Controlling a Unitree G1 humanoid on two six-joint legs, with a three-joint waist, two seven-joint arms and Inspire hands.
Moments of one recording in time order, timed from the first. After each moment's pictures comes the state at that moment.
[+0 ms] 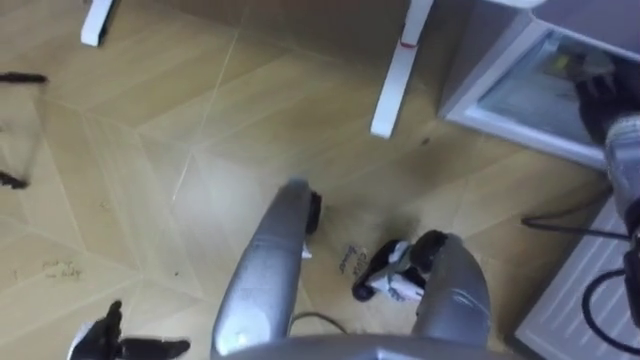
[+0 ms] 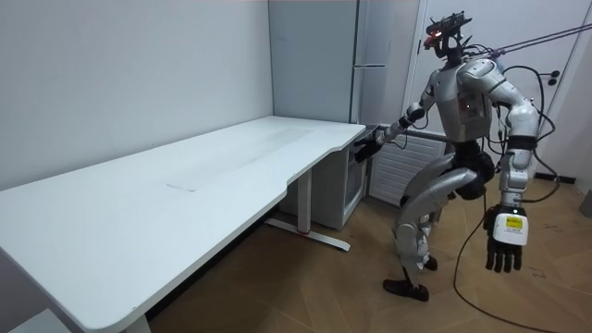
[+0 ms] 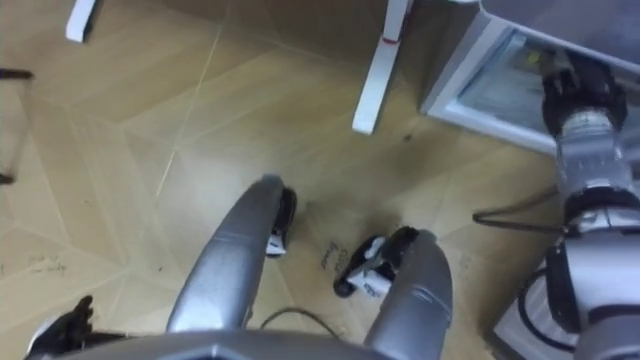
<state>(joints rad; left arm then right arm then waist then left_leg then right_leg) 0.38 0.51 -0.18 0.75 -0.32 0.04 0.07 -0.52 -0.62 0.09 1.21 1.53 -0.04 0.08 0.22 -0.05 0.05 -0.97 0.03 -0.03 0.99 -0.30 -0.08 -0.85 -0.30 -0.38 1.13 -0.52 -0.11</state>
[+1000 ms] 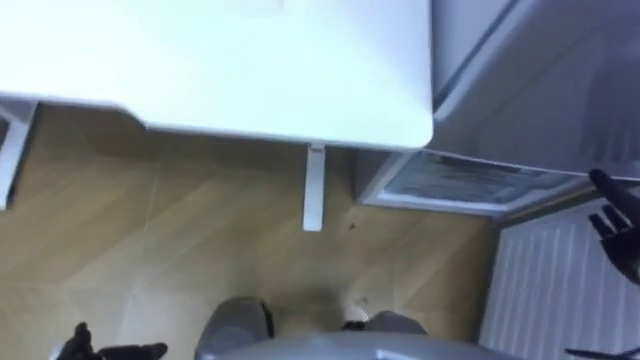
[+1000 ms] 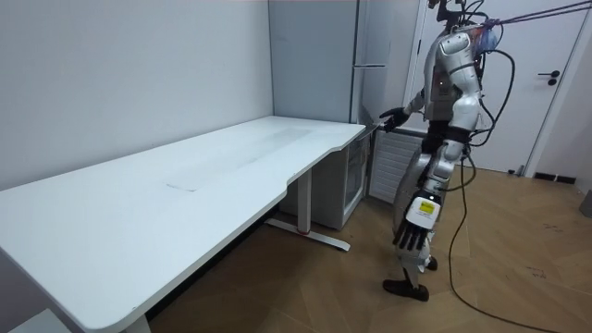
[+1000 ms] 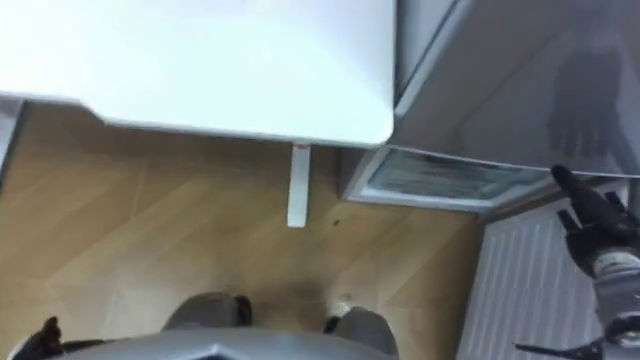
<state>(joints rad) 0.32 0.39 0.04 0.97 -0.26 -0.05 0.10 -0.12 -0.66 -0.15 1.19 1.13 0.02 0.26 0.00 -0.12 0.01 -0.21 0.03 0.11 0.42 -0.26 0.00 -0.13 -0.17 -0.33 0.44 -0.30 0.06</state>
